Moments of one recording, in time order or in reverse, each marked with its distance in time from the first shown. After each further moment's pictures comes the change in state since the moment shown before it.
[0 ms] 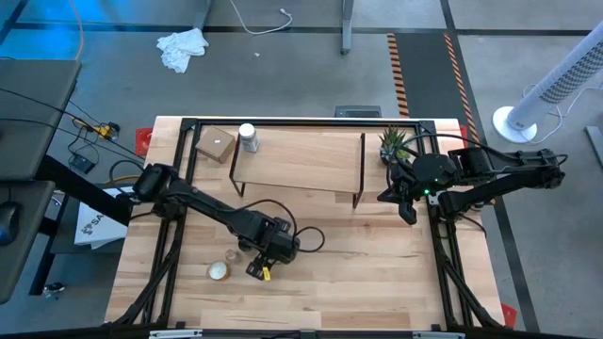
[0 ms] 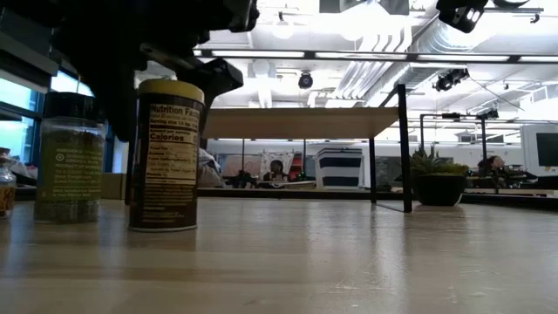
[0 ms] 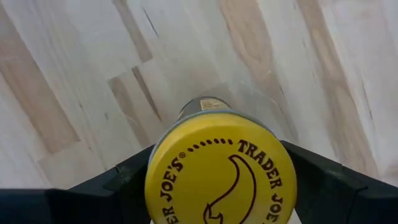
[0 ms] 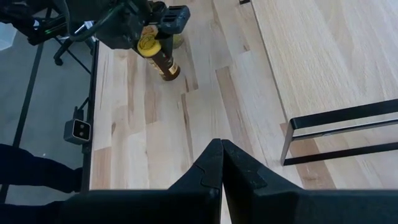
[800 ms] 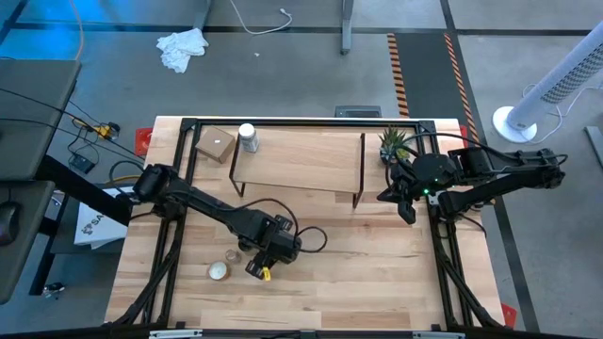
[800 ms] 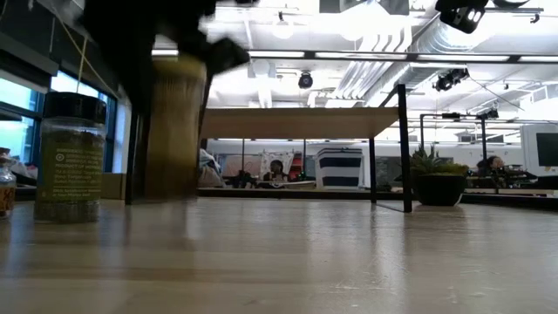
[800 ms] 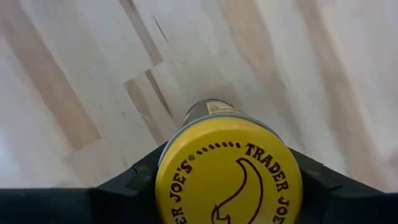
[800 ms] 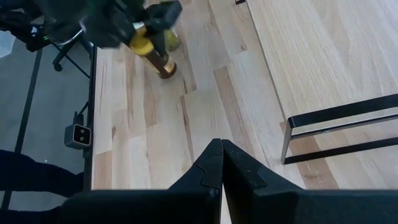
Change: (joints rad) left arm -0.007 -0.002 0.081 -0.091 -0.037 0.039; right arm 0.000 0.000 0.000 0.000 0.009 0.030
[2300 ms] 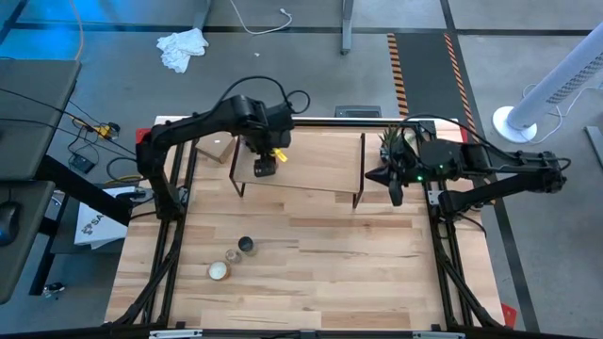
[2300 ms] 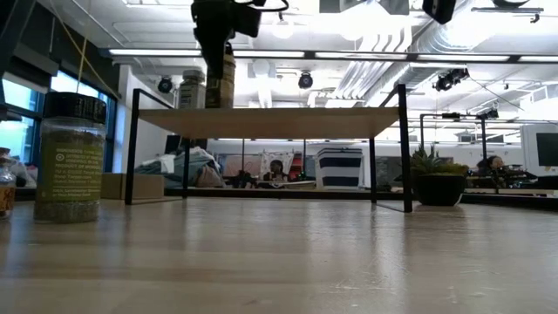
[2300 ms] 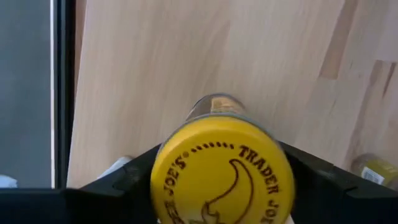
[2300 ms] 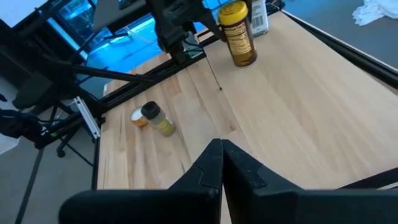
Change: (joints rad) left arm 0.688 -0.074 0.428 -0.515 -0.066 0.071; right arm -0.085 0.000 0.000 0.268 0.111 0.047
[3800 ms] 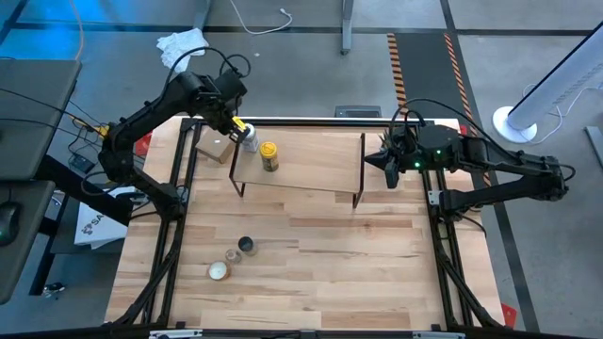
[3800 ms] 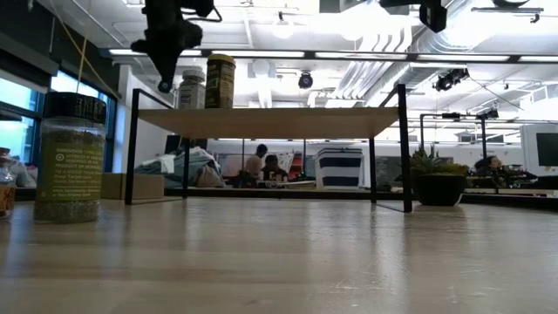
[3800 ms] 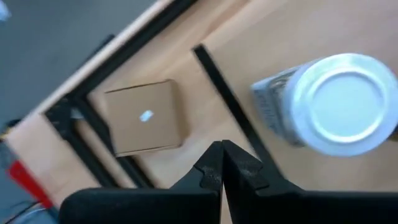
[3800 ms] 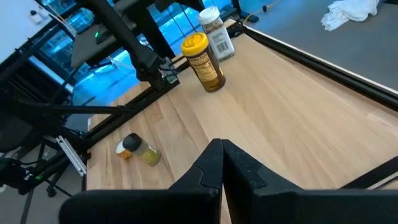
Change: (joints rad) left arm 0.337 -0.281 -0.216 -0.021 -0.085 -0.426; right arm -0.158 0.000 0.000 0.040 -0.035 0.030
